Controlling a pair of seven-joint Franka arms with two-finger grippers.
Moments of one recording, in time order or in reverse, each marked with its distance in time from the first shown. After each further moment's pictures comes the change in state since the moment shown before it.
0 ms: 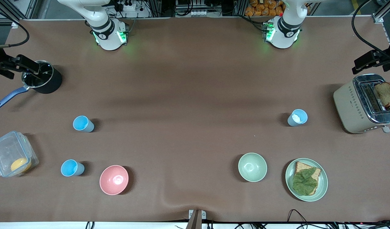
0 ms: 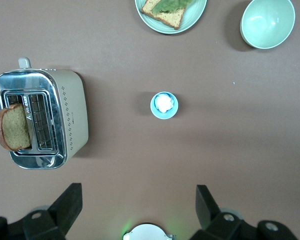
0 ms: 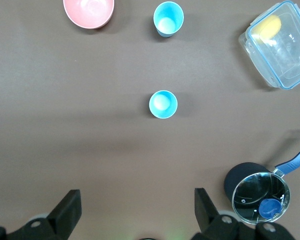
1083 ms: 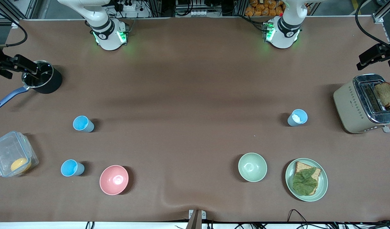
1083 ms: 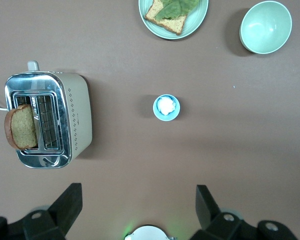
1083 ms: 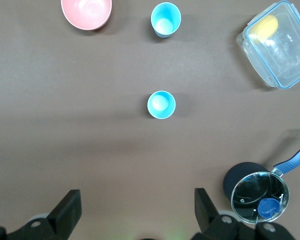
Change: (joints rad) left arm 0.002 -0.028 0.002 0.004 0.008 -0.004 0.000; right arm -0.001 0.000 -0.008 0.004 -0.001 0.000 -0.001
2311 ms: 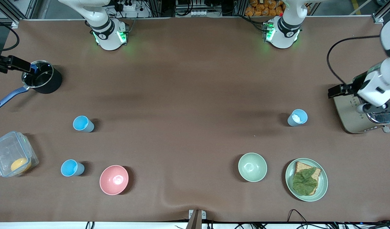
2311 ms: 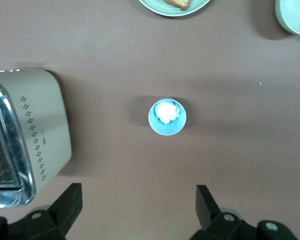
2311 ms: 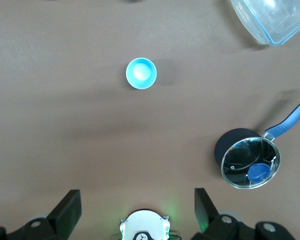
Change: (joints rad) left arm 0.000 0.110 -0.002 -0.302 0.000 0.312 0.001; right arm -0.064 0.027 -0.014 0.000 -0.015 -0.115 -0.009
